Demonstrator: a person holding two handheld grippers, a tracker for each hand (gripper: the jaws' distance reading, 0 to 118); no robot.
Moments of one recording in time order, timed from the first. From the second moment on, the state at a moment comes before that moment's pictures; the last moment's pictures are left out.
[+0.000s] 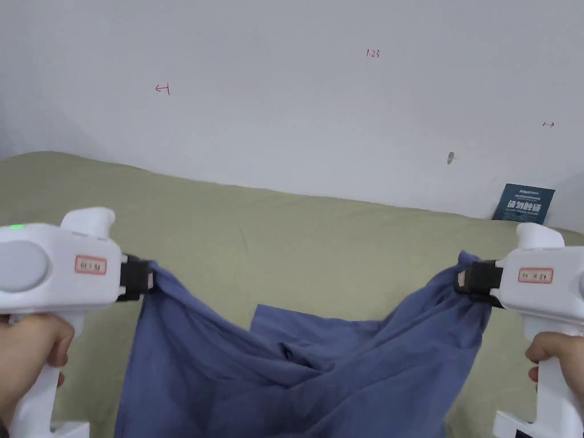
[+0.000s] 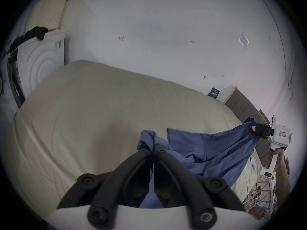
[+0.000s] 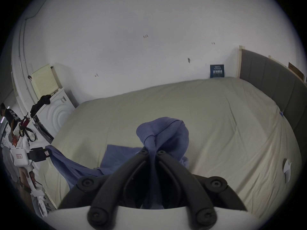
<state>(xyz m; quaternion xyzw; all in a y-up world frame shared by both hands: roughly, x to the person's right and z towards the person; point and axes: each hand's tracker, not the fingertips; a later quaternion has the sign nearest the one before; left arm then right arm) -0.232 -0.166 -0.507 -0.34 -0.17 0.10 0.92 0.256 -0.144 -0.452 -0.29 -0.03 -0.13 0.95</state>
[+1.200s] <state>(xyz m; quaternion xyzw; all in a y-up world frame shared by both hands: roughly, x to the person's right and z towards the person) -0.213 0.033 -0.630 -0.19 -0.12 0.02 0.97 0.217 0.015 -0.613 -0.15 -0.04 -0.04 0.99</state>
